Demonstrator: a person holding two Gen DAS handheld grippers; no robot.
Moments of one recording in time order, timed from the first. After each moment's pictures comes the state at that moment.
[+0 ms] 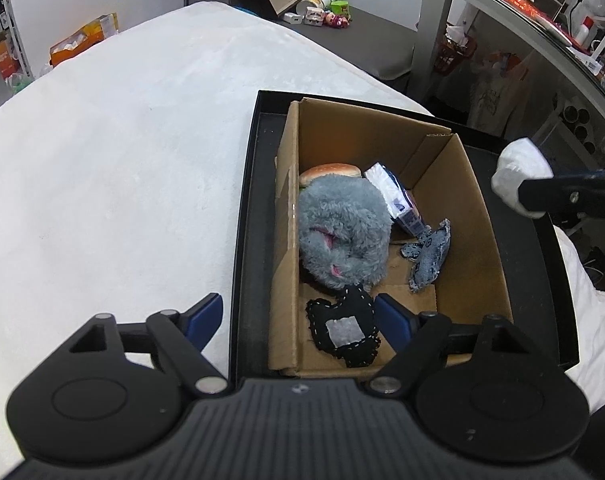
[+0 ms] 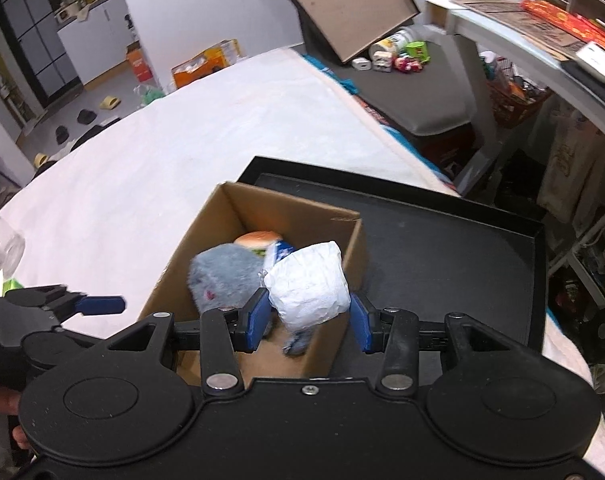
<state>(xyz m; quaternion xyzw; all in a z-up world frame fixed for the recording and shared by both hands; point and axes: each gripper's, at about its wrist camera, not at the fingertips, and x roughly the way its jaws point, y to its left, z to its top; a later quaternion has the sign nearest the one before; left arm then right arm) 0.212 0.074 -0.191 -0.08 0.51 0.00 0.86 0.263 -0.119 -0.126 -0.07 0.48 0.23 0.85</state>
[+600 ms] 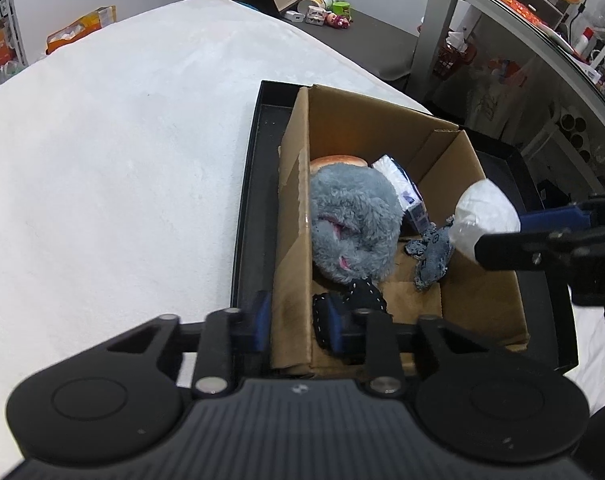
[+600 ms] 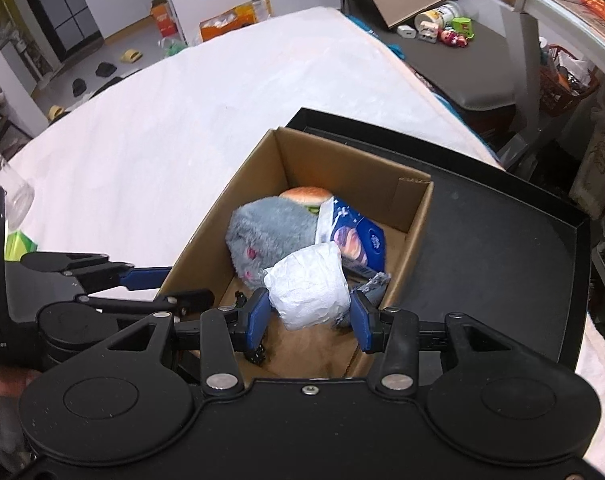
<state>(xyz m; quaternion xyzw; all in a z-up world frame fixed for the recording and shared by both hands) 0.208 0.084 -0.208 -0.11 0.50 -0.02 0.86 0.247 -0.078 -0.150 -0.11 0.51 0.26 0.81</state>
